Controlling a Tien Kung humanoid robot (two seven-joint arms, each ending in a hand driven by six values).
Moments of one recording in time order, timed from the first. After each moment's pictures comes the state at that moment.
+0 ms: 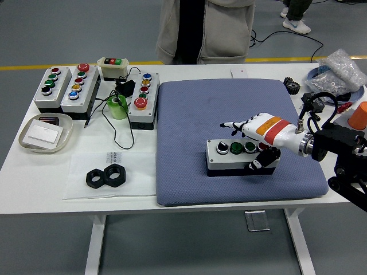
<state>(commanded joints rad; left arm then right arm) -0.14 0.15 -0.33 -0.21 -0.06 0.26 -0.06 0.81 -0.53 0.46 1.25 -1.93 -0.06 0.19</state>
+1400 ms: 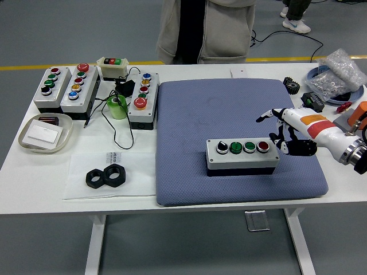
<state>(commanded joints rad) -0.12 0.14 -0.35 -0.21 -0.03 0.26 -0.06 0.46 -0.71 0.83 1.60 -1.72 -0.04 0.01</state>
